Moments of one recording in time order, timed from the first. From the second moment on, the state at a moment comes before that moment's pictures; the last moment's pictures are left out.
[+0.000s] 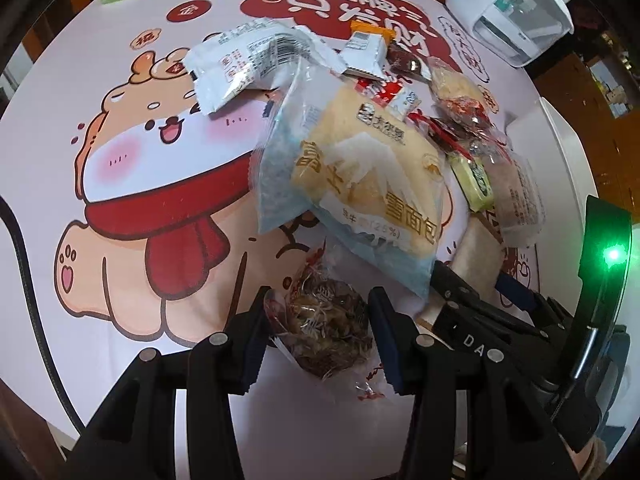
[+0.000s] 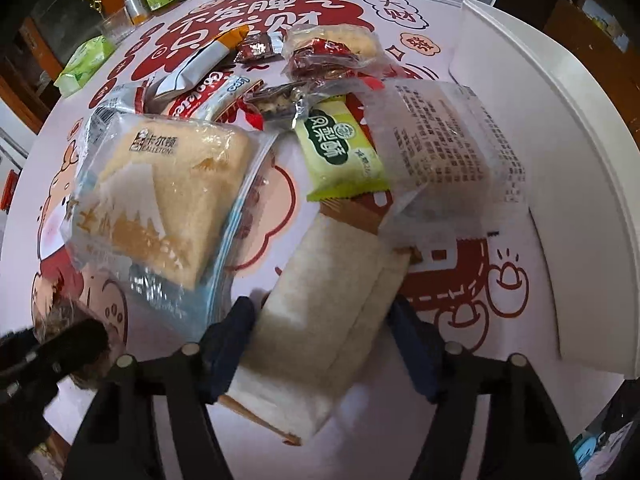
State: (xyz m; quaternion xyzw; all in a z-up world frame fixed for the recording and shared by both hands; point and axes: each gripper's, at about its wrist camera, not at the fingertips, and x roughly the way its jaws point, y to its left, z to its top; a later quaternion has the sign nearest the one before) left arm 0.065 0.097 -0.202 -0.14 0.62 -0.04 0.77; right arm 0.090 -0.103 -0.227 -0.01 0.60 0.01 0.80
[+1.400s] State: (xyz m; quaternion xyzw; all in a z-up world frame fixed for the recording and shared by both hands) left arm 0.152 -0.176 -0.018 0.05 0.41 -0.22 0.89; right arm 0.085 -0.360 -0.032 0.05 0.34 -0.11 0.93
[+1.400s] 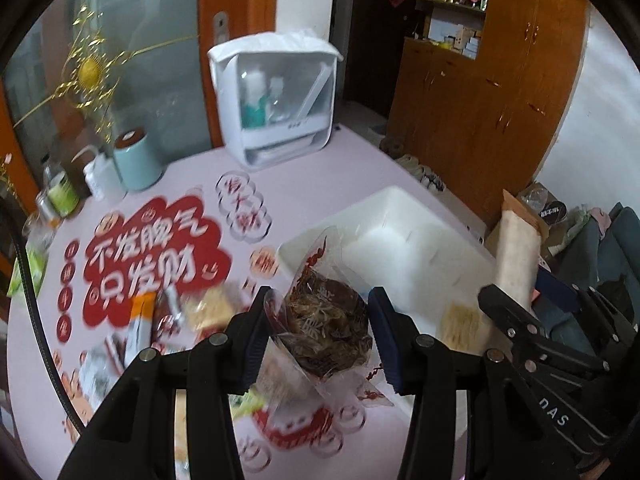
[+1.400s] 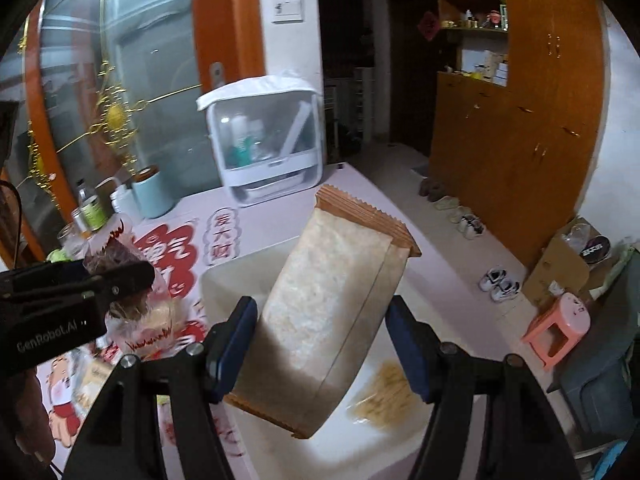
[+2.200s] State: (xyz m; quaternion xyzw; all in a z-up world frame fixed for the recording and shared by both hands) left arm 0.215 -0.284 -0.081 0.11 0.45 -0.21 0.86; right arm 0.114 -0.397 -0.089 0.05 0.42 -0.12 0.90
